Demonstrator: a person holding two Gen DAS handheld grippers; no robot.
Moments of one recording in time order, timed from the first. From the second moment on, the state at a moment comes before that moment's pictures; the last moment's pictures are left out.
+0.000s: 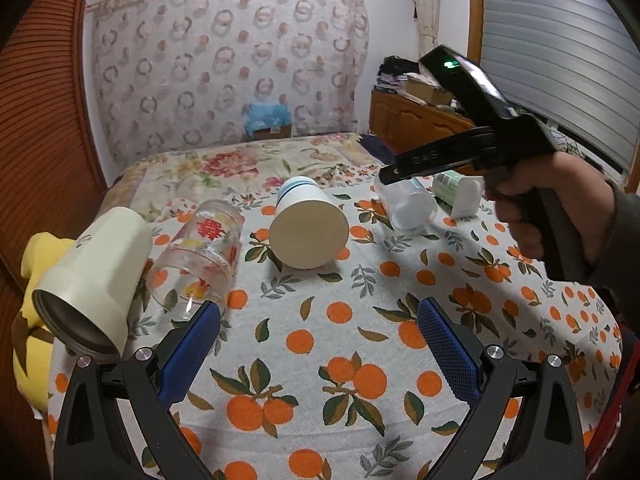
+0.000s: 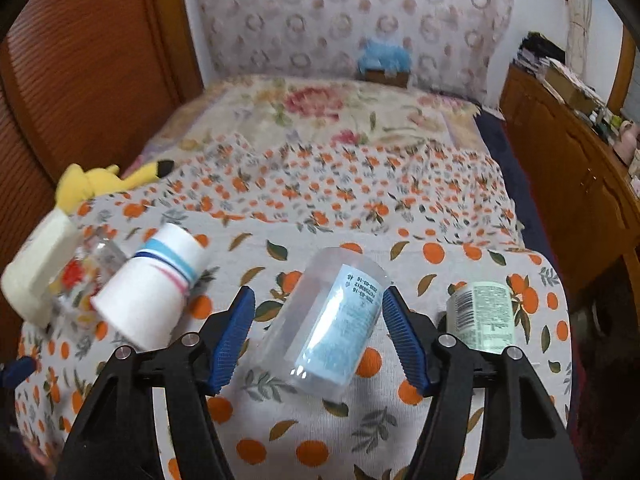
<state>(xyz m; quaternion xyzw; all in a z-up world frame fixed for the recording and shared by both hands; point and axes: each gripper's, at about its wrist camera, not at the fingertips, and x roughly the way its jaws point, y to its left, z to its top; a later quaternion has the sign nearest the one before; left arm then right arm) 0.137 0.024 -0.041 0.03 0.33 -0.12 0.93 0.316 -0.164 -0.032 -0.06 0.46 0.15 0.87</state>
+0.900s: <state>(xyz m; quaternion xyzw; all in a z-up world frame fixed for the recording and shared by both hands) 0.079 0.046 -0.037 0.00 0.34 -0.09 0.94 0.189 -0.165 -0.021 -0.07 0.46 0.24 0.85</state>
